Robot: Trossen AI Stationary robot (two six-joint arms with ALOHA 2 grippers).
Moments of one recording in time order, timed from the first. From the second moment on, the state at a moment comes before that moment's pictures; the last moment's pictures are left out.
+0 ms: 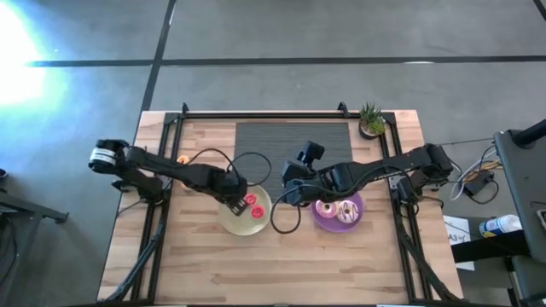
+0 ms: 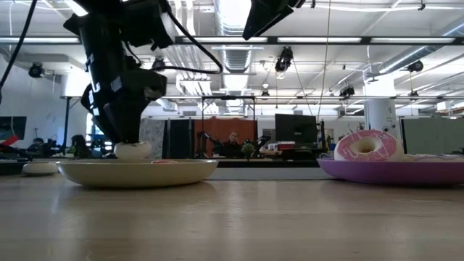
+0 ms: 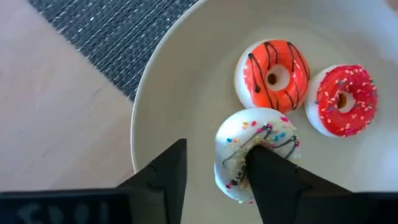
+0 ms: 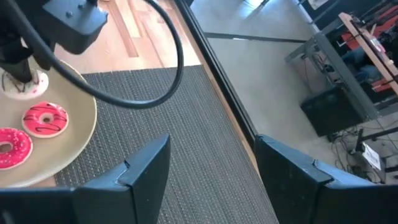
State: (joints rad) left arm -0.08 1.45 0.85 -0.64 -0.11 -0.89; right arm 0.23 1.74 1.60 -0.83 0.86 0.23
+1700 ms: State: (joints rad) left arm -0.12 1.11 0.55 -0.31 0.01 -1.16; right arm 0.07 2.14 1.52 0.13 0.02 0.54
